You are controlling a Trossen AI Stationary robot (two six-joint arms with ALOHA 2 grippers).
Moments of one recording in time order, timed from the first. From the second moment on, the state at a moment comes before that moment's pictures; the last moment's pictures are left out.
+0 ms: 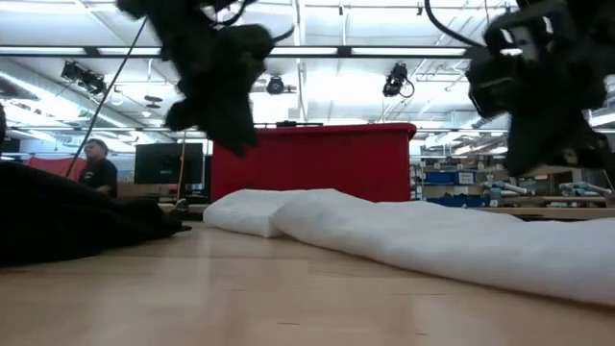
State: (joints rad) left arm -0.13 1.49 0.96 -0.45 -0.22 -0.84; right arm 0.36 1.25 0.60 -0.25 0.08 1.33
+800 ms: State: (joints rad) left arm -0.25 1.68 0.77 0.13 -0.32 -1.72; right arm -0.28 1.25 0.65 -0.28 -0.21 0.56
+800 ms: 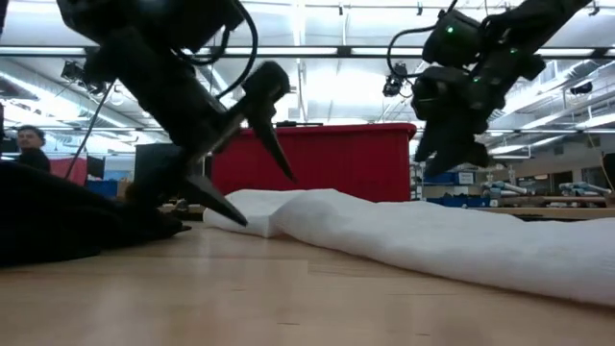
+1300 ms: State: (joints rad) left arm -0.16 1.86 0.90 0.20 -0.16 -1.85; right arm -0.49 1.27 0.65 -0.30 -0.30 0.42
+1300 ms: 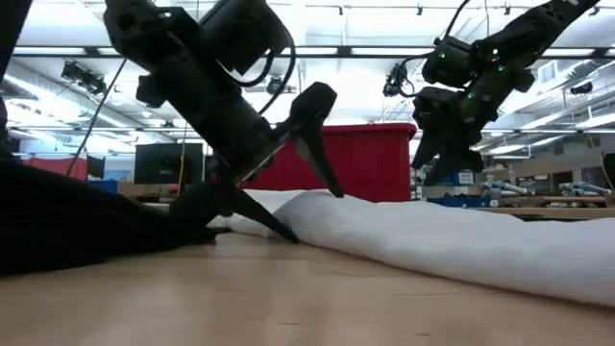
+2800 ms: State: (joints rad) left arm 0.15 1.82 0.89 0.15 0.05 -1.21; right arm -0.54 1.60 0.66 -0.19 -0.50 0.32
